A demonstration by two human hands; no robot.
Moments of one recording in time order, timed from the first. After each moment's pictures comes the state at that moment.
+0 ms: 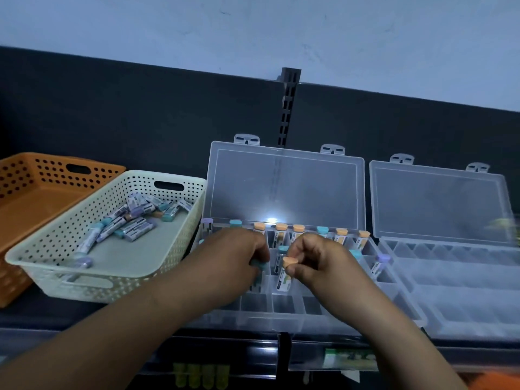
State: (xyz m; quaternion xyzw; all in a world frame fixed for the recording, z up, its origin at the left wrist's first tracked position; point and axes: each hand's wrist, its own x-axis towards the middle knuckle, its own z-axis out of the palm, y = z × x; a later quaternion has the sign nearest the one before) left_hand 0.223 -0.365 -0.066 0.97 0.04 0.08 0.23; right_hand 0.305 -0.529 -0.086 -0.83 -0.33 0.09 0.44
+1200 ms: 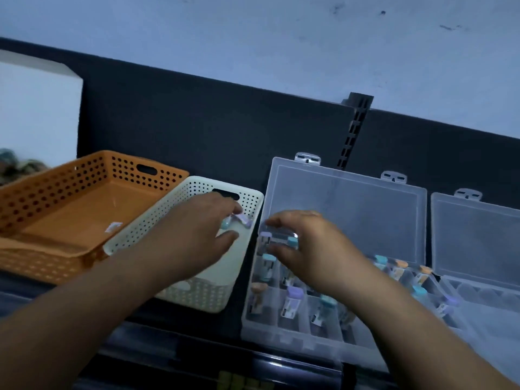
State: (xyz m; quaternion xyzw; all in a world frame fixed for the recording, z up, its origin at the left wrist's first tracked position) left_hand 0.167 -0.249 -0.050 0.96 0.11 0.24 0.12; right_hand 0.276 -0.417 -0.033 -0.84 -0.50 -0.04 0.20
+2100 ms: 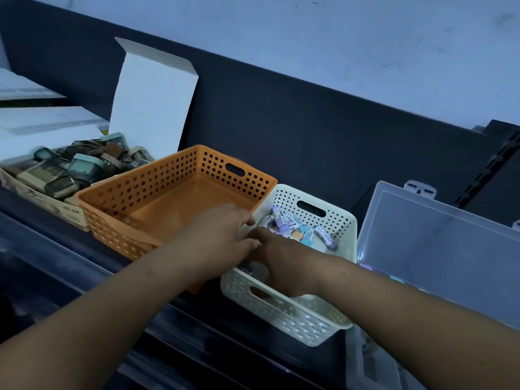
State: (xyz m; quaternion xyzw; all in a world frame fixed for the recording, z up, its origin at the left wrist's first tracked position) left_hand 0.109 -0.139 -0.071 0.94 0.24 0.16 0.20; right_hand 0.237 -0.233 -0.077 -0.72 -0.69 0.10 -0.07
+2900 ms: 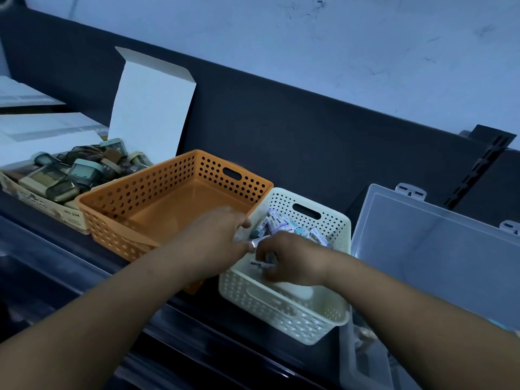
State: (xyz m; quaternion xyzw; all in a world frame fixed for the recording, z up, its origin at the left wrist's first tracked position) left_hand 0.106 -0.141 -0.071 0.93 0.25 0.16 0.22; right_hand 0.256 -0.239 -0.073 -0.77 -0.63 0.13 0.00
